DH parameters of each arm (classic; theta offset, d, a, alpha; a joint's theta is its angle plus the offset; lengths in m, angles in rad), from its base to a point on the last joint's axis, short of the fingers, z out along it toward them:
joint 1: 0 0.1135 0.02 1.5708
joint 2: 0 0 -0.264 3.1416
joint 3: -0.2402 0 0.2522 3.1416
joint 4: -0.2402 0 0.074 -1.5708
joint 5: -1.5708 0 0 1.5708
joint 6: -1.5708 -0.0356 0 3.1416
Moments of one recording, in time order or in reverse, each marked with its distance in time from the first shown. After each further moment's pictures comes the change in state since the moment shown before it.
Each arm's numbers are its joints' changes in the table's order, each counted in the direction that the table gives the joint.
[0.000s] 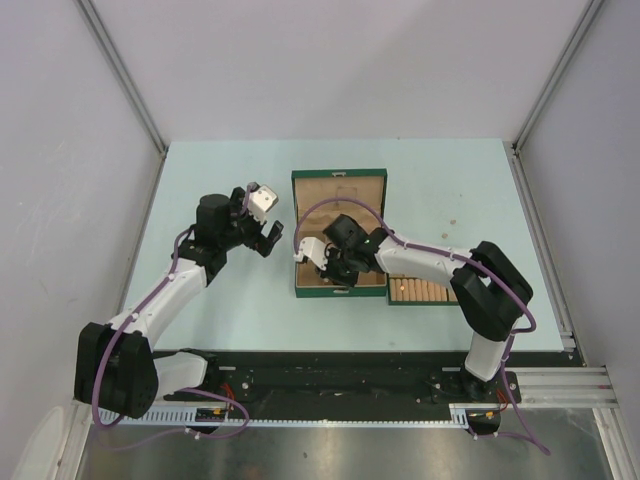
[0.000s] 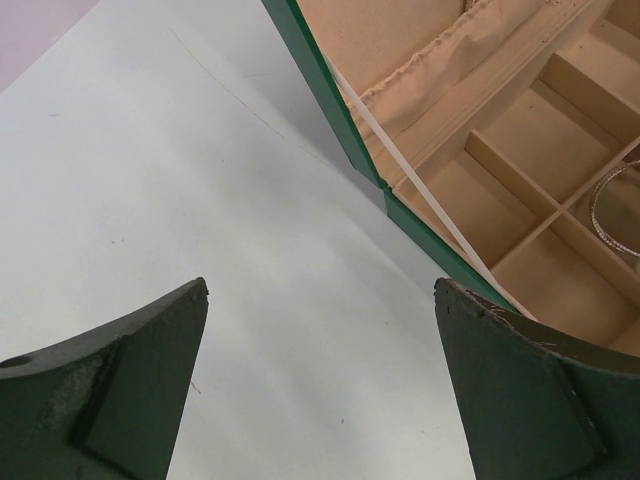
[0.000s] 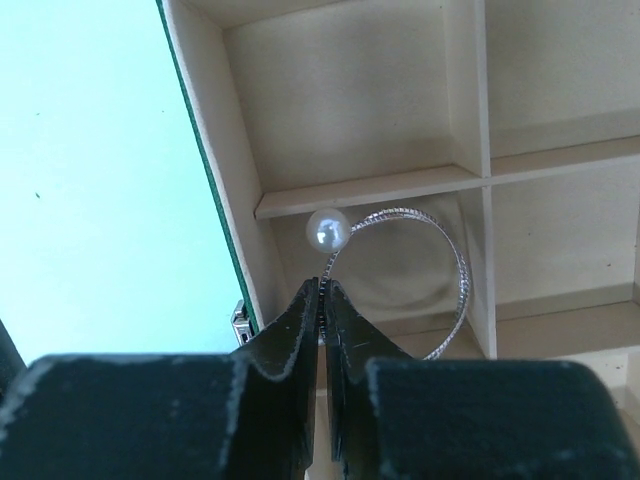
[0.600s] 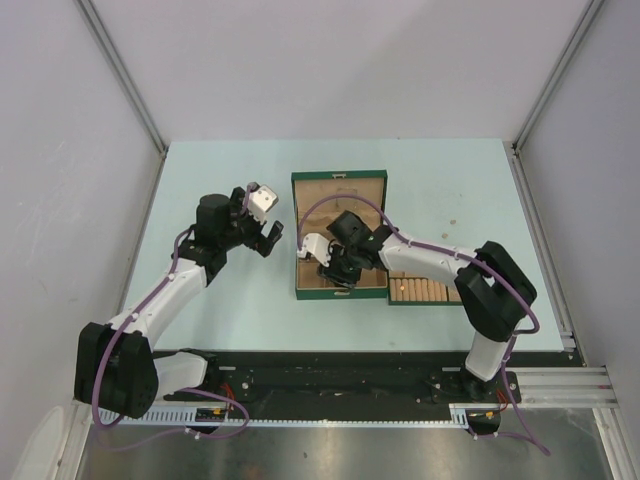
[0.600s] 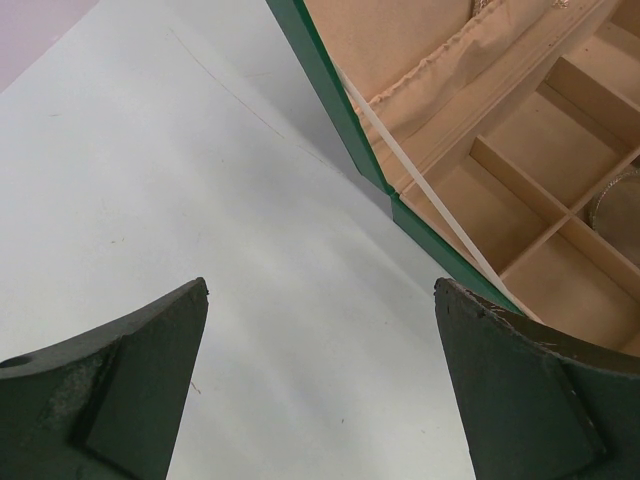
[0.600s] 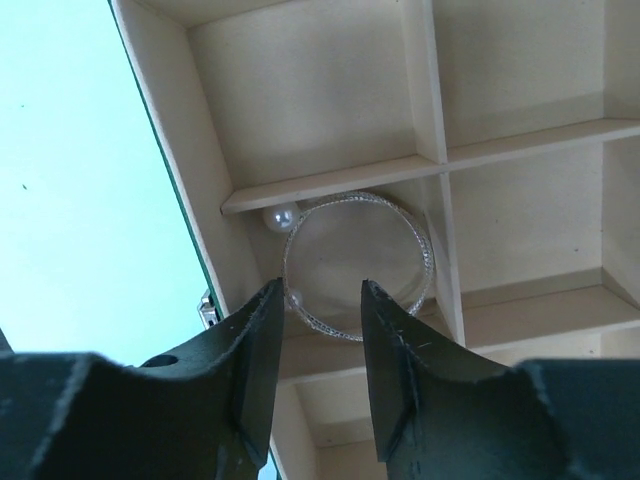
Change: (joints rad) left arm 0.000 0.000 0.000 0.000 0.000 0.000; right arm -0.023 0.012 0.000 -0.007 0.009 0.014
